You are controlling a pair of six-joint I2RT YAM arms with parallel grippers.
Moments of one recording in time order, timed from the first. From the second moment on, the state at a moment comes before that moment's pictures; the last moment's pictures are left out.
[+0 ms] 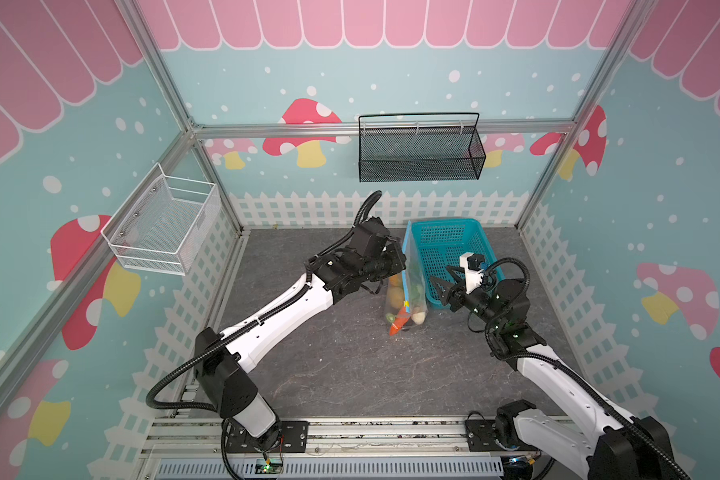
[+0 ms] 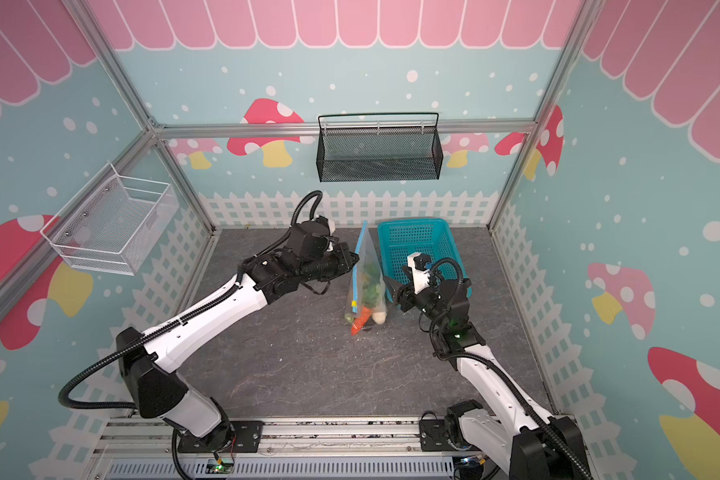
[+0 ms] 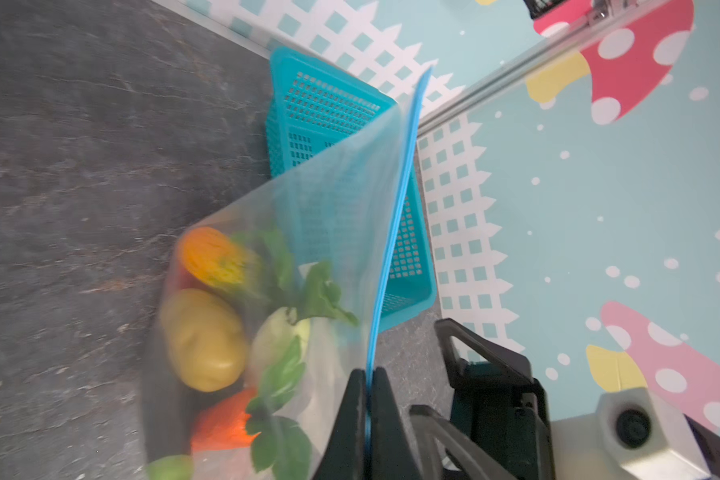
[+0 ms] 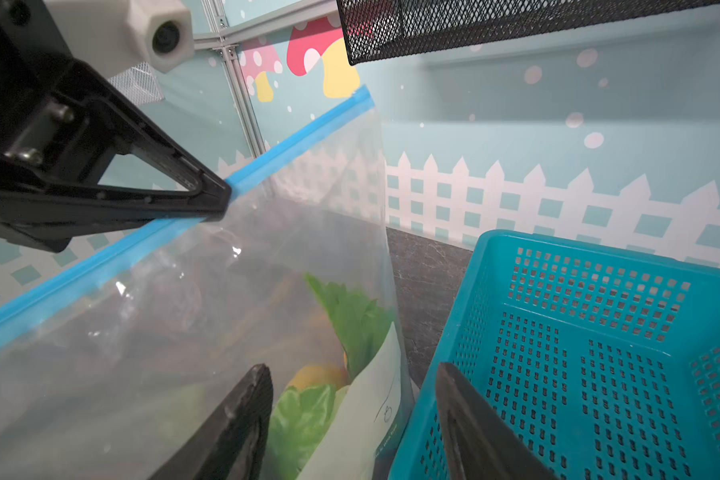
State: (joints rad) left arm -0.71 1.58 1.54 -0.50 0.04 -0.93; right arm 0.28 1.03 0.57 0.36 -0.39 0.10
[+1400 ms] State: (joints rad) left arm 0.02 1.66 1.00 -0.40 0.14 -0.40; right arm 0.28 0.76 0.45 0.12 -0.26 0.35
